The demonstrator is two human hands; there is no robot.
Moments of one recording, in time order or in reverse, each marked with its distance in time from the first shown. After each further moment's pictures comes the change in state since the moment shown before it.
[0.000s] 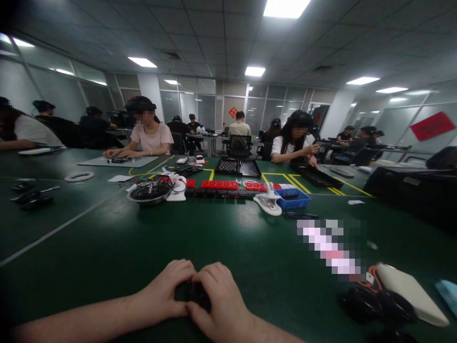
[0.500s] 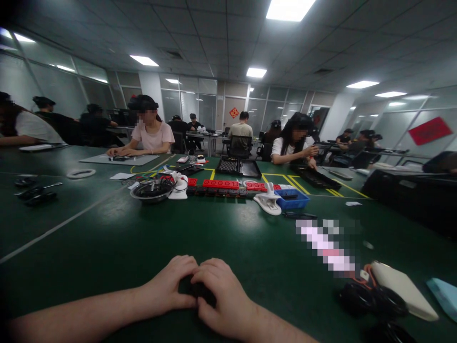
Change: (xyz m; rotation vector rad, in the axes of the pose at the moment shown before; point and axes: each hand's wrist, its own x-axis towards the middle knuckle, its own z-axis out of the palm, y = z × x) left_hand -0.001 -0.005 0.002 0.003 0.013 0.037; right_hand 0.002 -0.005 -0.009 0.090 -0.069 -0.119
